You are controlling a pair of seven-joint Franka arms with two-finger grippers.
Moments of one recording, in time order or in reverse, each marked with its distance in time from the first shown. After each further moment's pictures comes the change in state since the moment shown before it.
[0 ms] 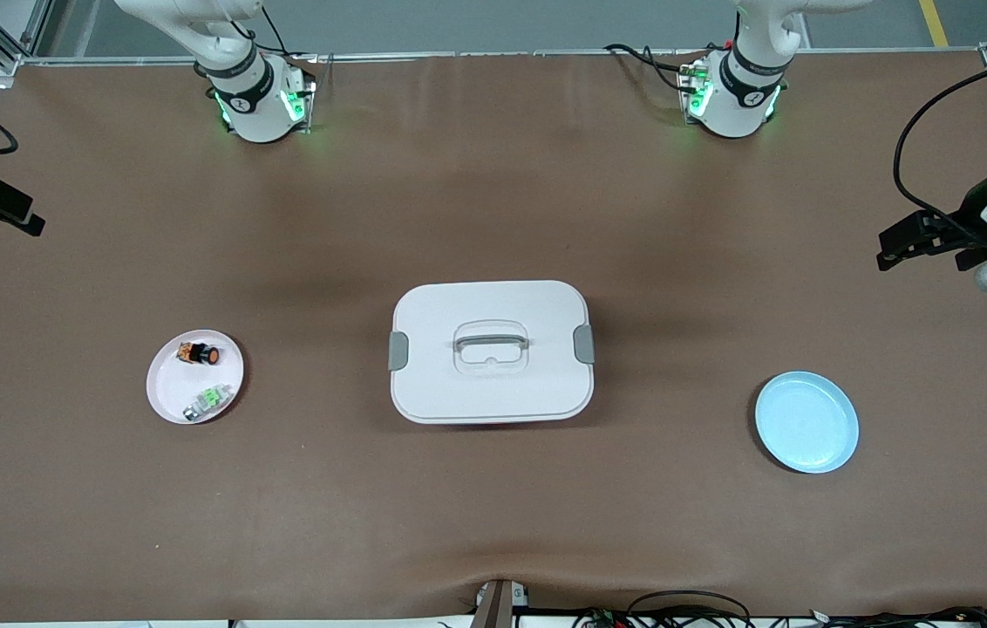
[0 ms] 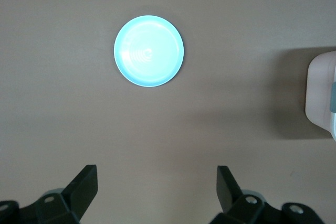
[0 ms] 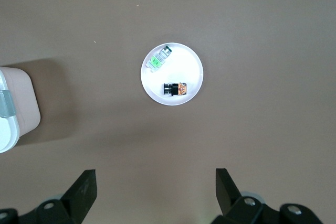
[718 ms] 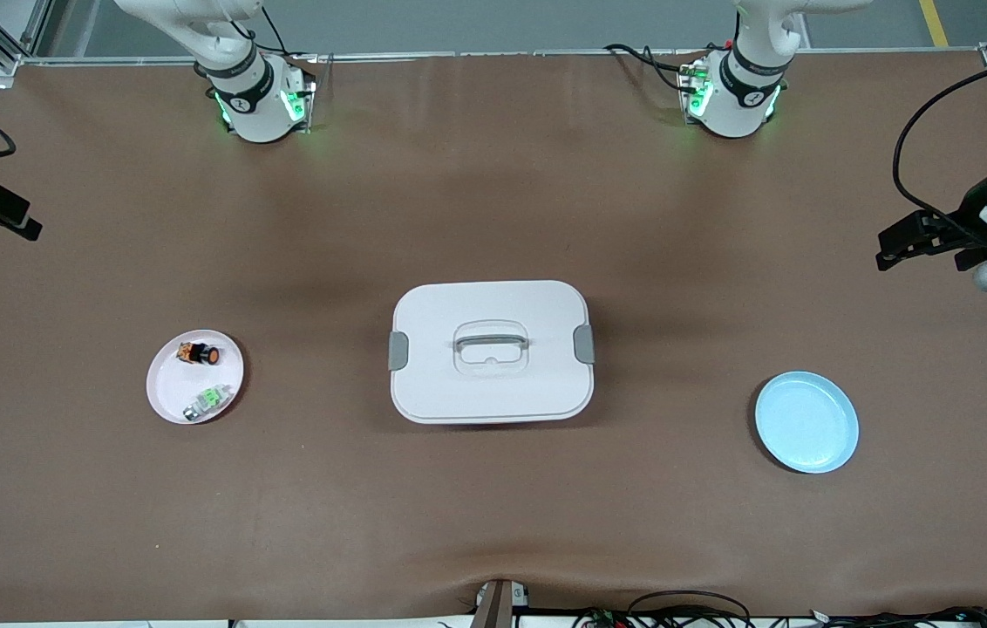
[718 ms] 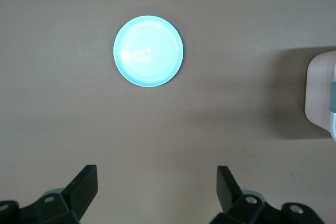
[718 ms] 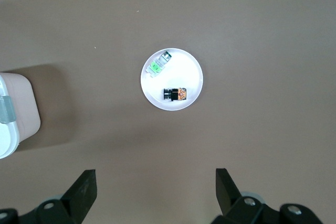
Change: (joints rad) left arm -0.002 0.000 0.000 0.001 0.000 0.000 0.000; right arm -0.003 0.012 0.000 0.000 -0.001 0.026 0.000
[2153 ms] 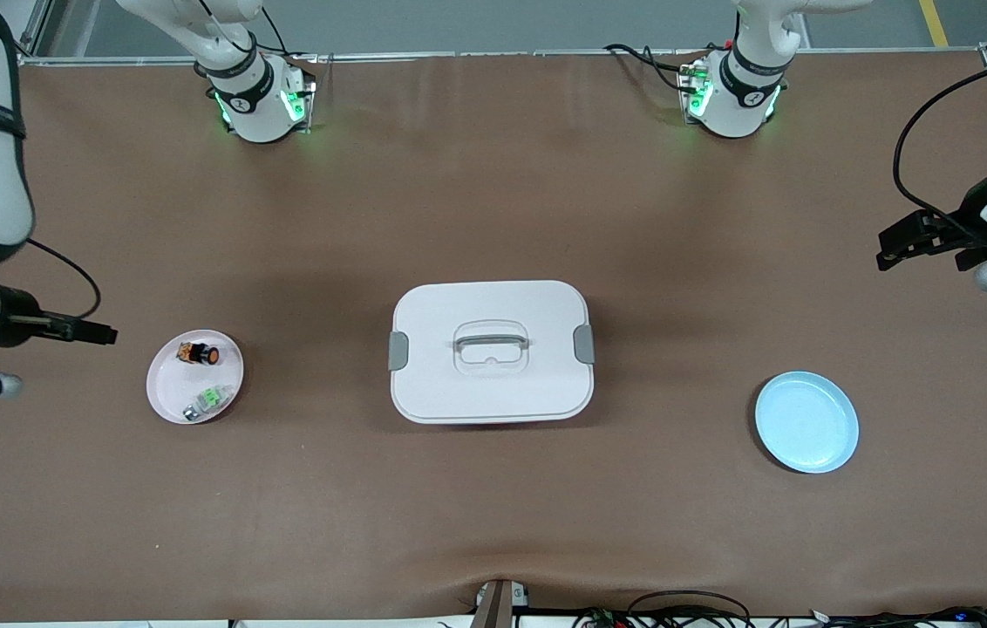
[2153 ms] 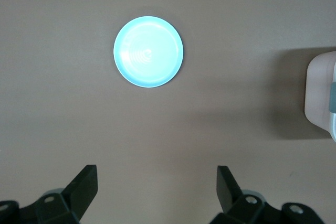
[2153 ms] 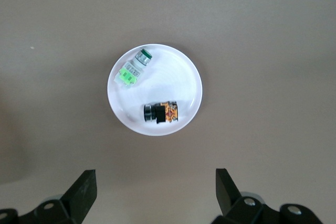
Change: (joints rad) left arm 0.000 0.000 0.000 0.002 0.000 0.000 0.000; right arm -0.053 0.318 0.001 -0.105 0.002 0.255 -0.006
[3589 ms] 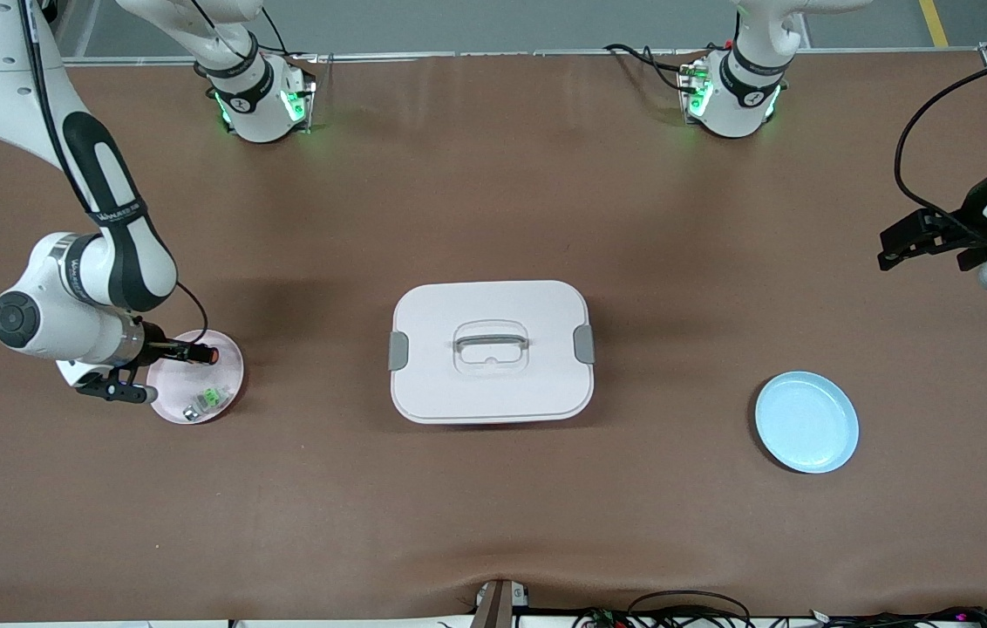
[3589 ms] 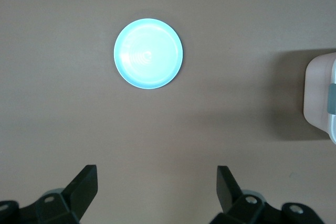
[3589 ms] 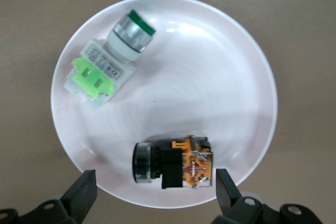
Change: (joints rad) left arm -0.001 0.000 0.000 0.007 0.000 0.000 0.000; right arm 0.002 0.152 0.016 -0.368 0.107 0.526 -0.101
